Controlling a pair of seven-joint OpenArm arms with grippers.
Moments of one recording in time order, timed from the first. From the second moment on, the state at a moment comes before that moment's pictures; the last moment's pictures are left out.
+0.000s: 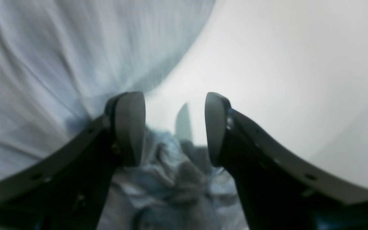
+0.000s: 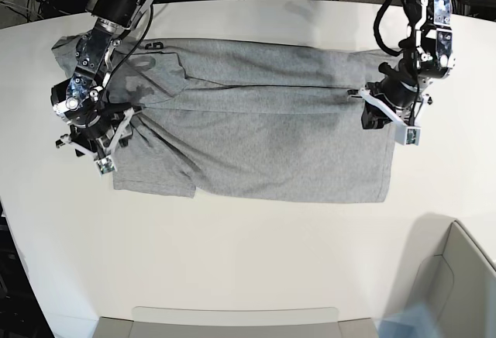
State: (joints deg) left arm 15.4 -23.3 -6.7 105.9 -34.5 -3.5 47.1; right arm 6.5 -0.5 26.9 92.8 -18.9 44.7 -43.2
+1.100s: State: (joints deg) left arm 13.8 -23.4 -7.0 105.9 -34.4 -3.5 47.3; right arm 25.5 5.6 42.1 54.7 -8.9 38.1 -37.5
